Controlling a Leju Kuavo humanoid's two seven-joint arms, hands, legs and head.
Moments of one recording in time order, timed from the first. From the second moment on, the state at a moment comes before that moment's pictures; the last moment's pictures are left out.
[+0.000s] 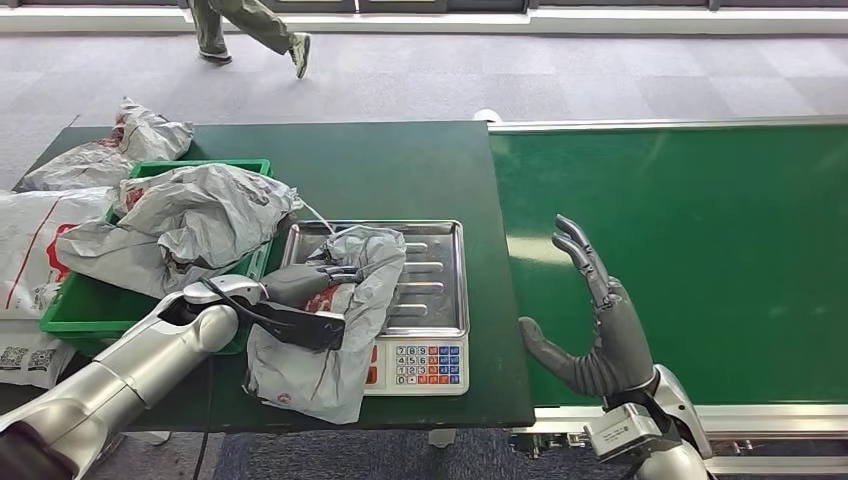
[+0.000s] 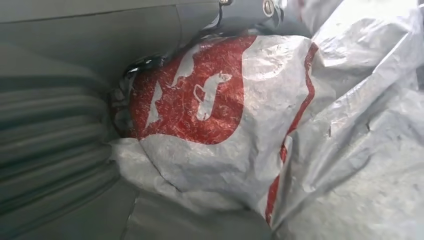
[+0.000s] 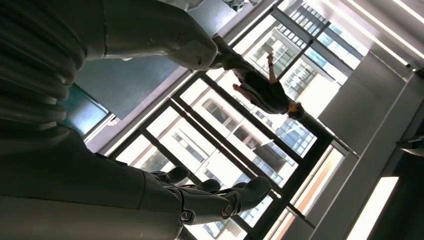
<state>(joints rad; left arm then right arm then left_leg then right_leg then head) -0.78 0.31 -0.98 -0.84 -0.45 -0.35 -0.21 0.01 -0.23 0.23 -1.88 0.28 -0.08 -0.53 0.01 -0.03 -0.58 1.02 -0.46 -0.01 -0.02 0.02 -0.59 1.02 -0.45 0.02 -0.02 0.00</state>
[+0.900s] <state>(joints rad) -0.79 0.36 -0.99 -0.96 -0.42 -0.34 -0.15 0.05 -0.23 0.23 -1.89 0.26 -0.05 -0.55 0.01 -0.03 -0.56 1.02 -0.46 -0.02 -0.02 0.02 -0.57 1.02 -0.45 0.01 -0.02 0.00</state>
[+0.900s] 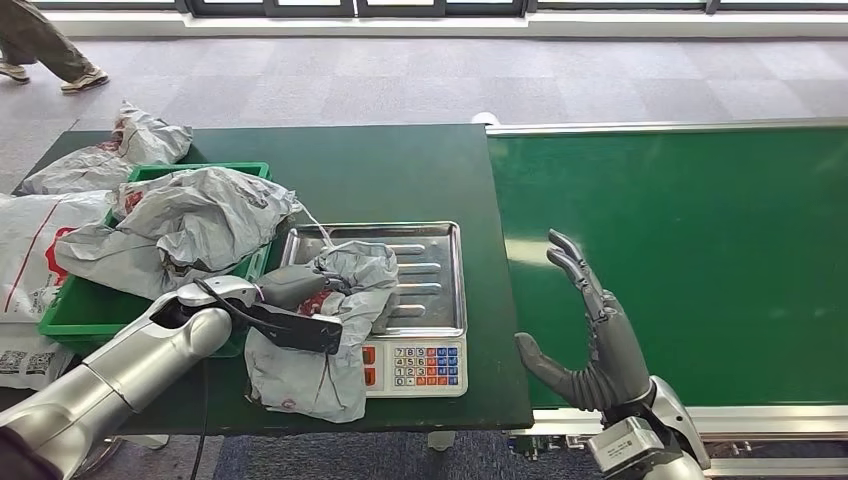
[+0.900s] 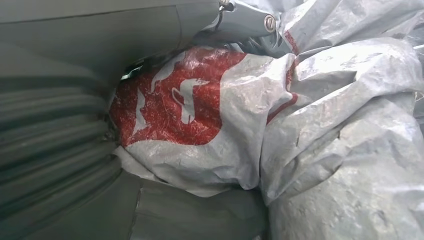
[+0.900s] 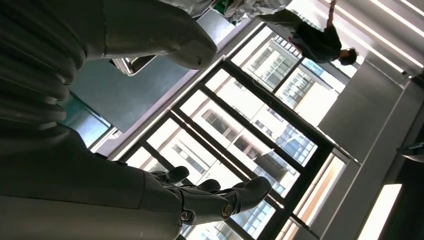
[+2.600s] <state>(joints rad) -1.05 0.39 -0.82 -1.28 -0.50 -0.25 -0.03 0.26 -0.21 0.12 -2.05 0.21 -0.05 -0.56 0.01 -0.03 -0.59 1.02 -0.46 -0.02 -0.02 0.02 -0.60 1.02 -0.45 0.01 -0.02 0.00</state>
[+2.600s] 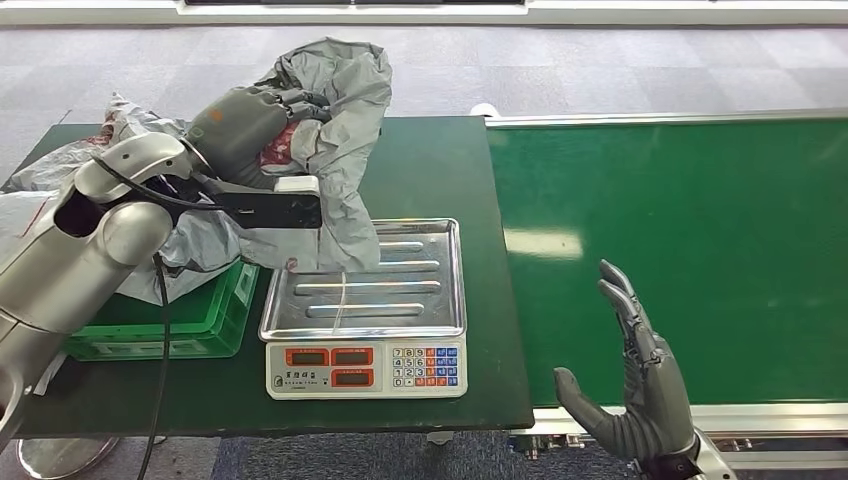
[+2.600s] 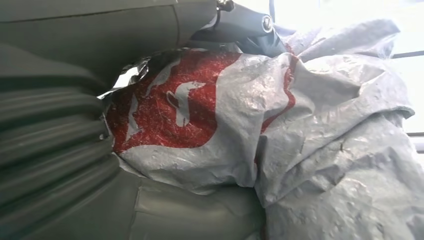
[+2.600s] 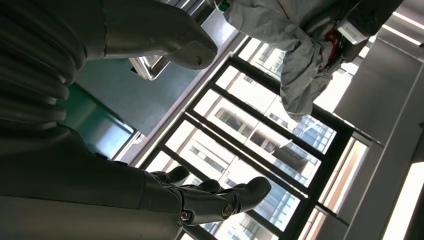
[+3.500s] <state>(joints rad) -1.18 0.44 -0.69 -0.68 -0.80 -0.12 -0.03 0.27 -0.21 0.11 -2.05 0.22 -0.01 -0.57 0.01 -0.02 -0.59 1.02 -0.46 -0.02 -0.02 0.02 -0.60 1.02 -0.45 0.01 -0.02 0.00</state>
